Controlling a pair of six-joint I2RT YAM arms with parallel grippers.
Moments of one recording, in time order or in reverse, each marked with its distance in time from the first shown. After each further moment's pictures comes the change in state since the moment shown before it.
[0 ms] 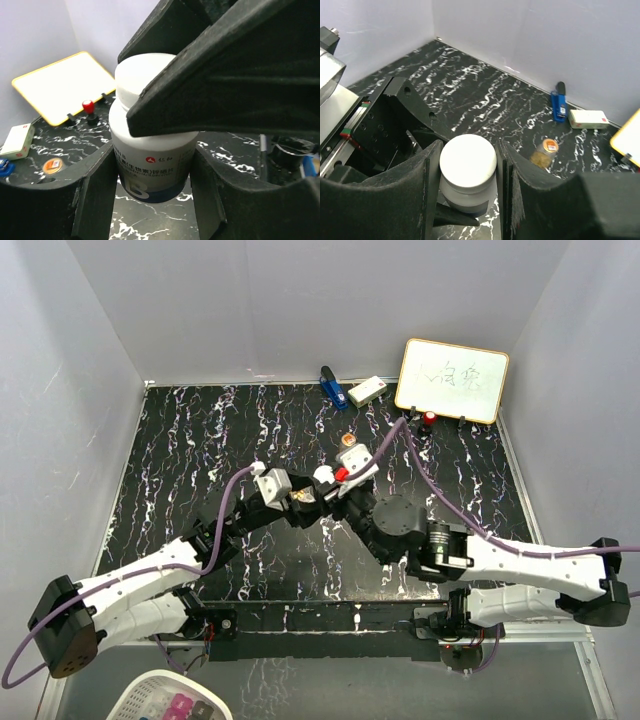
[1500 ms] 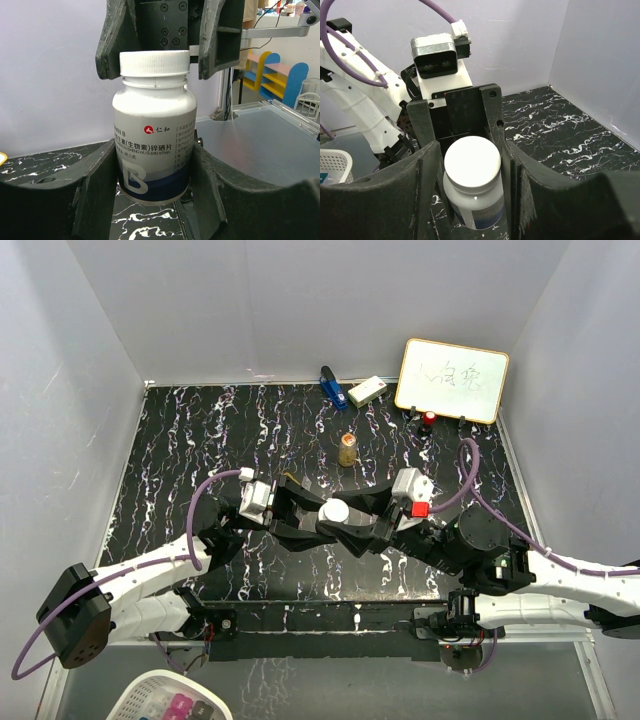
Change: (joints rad) left arm 0.021 0.100 -0.018 0.464 0.521 -0.352; right arm 0.018 -0.312 -0.129 0.021 -0.520 0.033
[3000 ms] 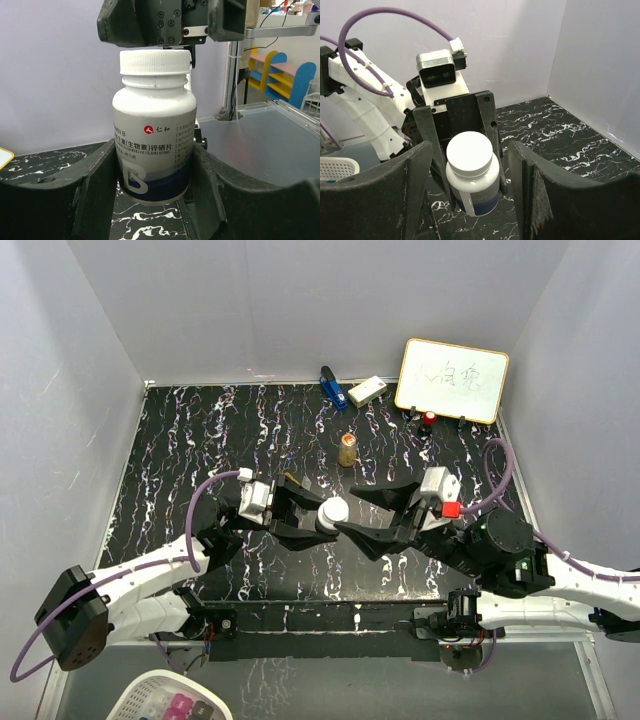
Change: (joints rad) left arm 0.000 -0.023 -0.003 -0.032 -0.024 0.032; right arm 0.000 -0.078 0.005 -0.035 -0.003 0.006
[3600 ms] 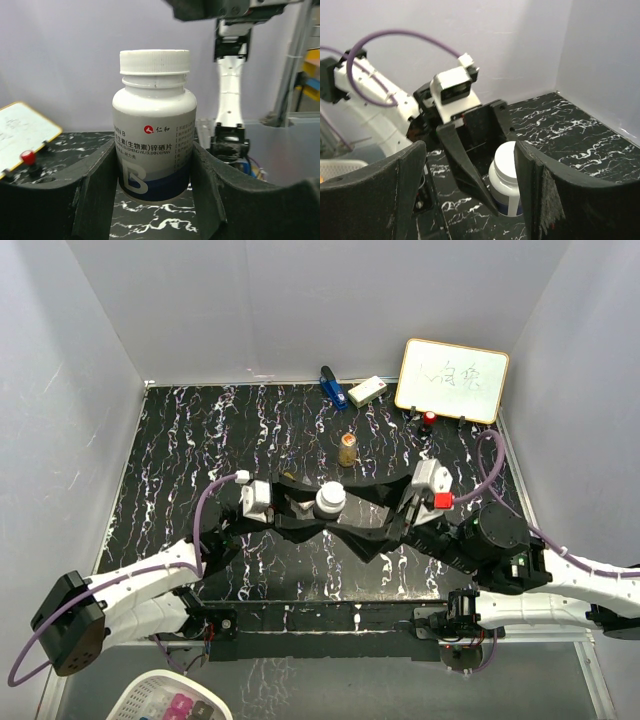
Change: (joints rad) left arm 0.000 -0.043 -0.067 -0.098 -0.247 0.145; right arm 0.000 0.054 0.068 -0.021 0.027 0.059
